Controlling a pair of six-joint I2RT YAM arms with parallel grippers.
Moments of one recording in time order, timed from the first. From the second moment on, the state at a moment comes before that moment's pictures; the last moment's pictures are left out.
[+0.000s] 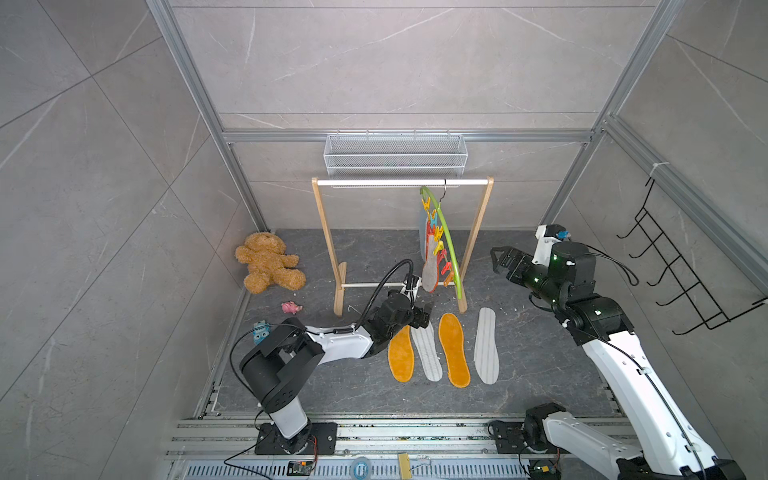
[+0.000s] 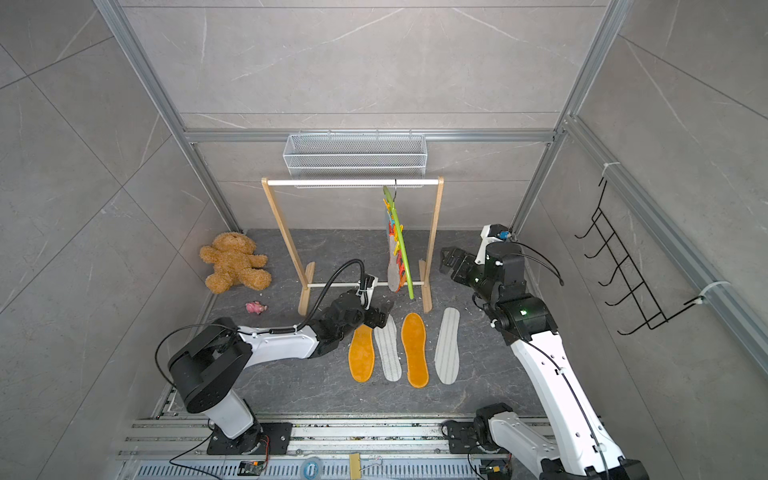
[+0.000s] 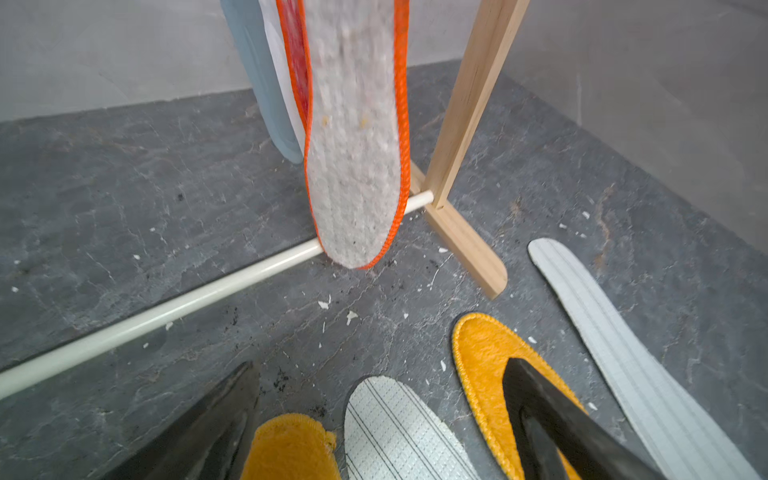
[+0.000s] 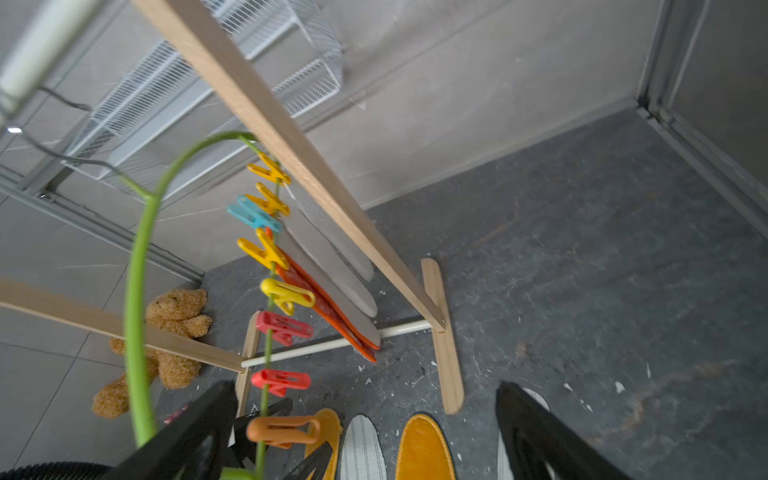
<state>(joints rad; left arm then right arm) -0.86 1.73 0.84 0.46 -0.19 -0.22 0.16 1.03 1.15 -0.56 -0.07 0.55</state>
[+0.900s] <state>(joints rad) -0.87 2.15 1.17 0.53 -0.37 -0.26 -0.07 1.05 0.87 -0.42 -0.50 0.72</state>
